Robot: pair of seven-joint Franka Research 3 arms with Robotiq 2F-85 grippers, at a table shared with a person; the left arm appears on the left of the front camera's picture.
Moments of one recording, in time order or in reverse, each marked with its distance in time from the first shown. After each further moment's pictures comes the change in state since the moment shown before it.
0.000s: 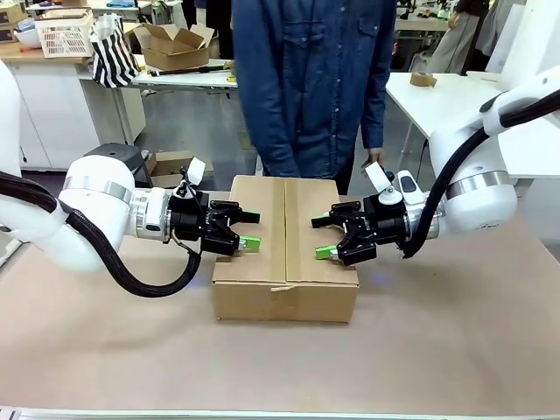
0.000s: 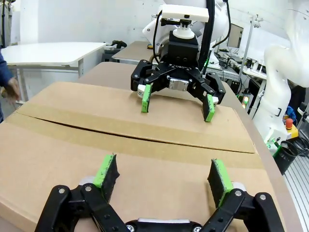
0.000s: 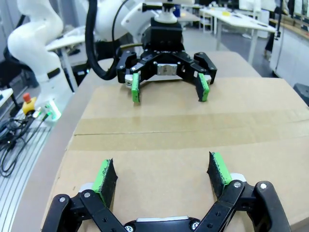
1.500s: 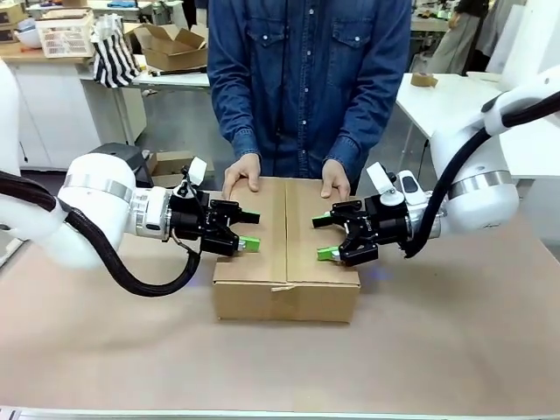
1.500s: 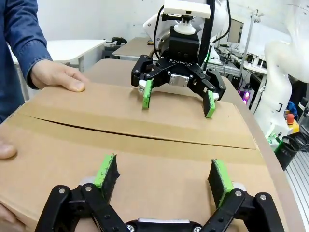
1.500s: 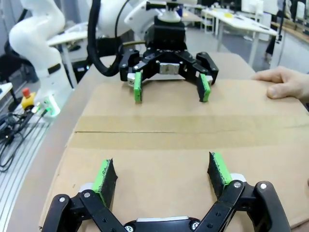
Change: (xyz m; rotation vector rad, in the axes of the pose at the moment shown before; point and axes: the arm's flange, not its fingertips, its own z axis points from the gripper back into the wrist) left arm 0.001 0.000 0.002 0.000 0.023 -0.014; right arm 0.000 0.000 0.001 0.001 0.006 0.028
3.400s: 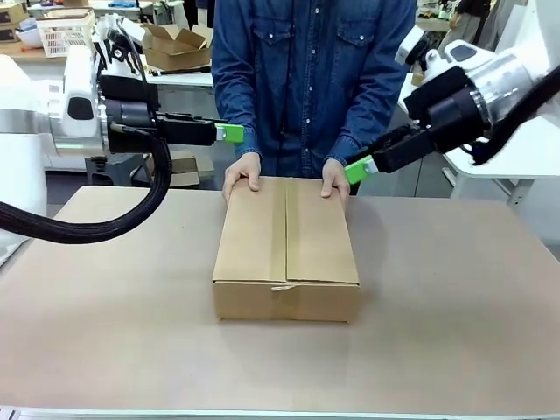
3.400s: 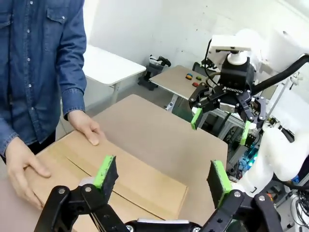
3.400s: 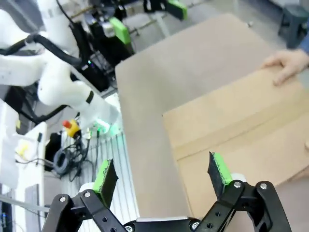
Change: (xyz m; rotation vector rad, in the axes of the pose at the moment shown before) left arm 0.207 -0.099 0.069 0.286 -0.072 0.246; right arm 0.227 0.087 0.059 -0.074 0.280 -0.395
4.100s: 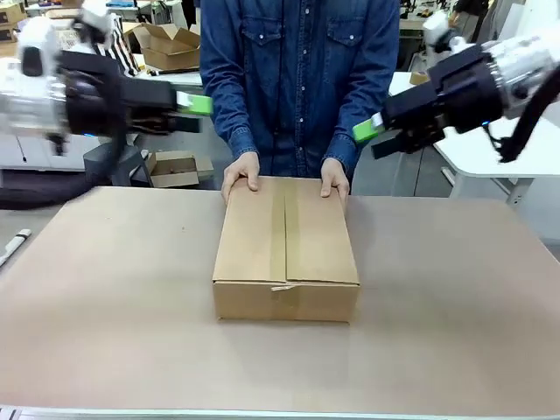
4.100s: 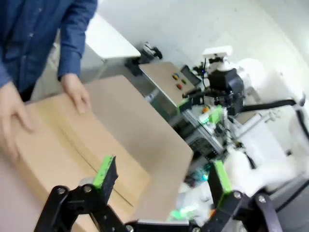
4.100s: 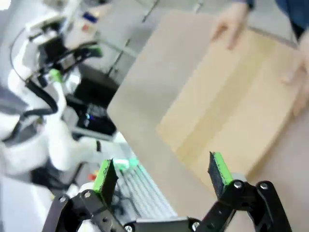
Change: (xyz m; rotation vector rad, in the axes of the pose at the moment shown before) left arm 0.017 0.008 0.032 -0.023 0.026 0.314; right arm 0.008 -0.011 0.028 -0.125 -0.064 -0.491
